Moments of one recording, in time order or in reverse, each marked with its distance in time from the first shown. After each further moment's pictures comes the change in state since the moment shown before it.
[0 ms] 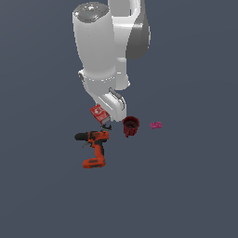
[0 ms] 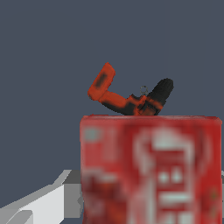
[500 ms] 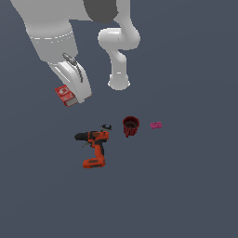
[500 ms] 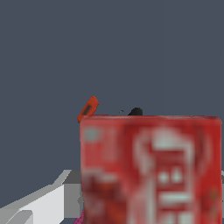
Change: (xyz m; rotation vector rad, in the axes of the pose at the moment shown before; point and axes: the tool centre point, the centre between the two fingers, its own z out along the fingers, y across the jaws) arm 0.072 0.055 -0.093 -0.001 0.001 0.001
